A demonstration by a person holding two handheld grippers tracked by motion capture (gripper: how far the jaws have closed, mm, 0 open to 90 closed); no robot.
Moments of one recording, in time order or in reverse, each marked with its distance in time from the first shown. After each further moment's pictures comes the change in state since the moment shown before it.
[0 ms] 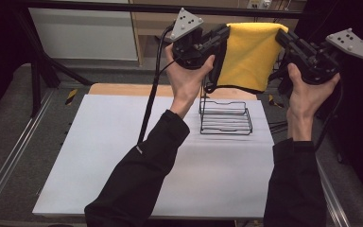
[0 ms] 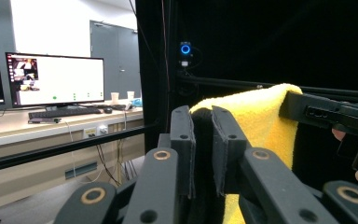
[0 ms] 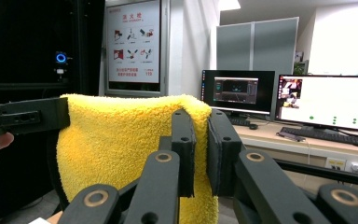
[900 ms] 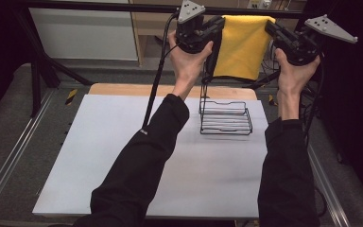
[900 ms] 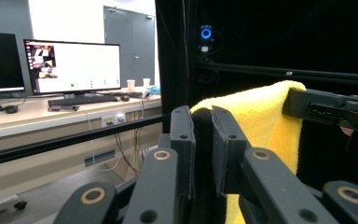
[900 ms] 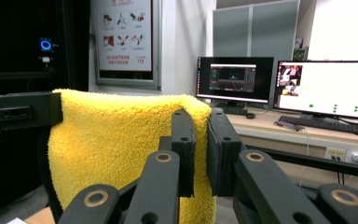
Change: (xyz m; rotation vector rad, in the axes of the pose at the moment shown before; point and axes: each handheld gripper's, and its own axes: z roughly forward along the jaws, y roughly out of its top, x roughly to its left) left arm 0.044 -0.013 0.044 0.082 0.065 0.031; right arm -0.032 -0.024 0.062 0.059 -0.008 0.010
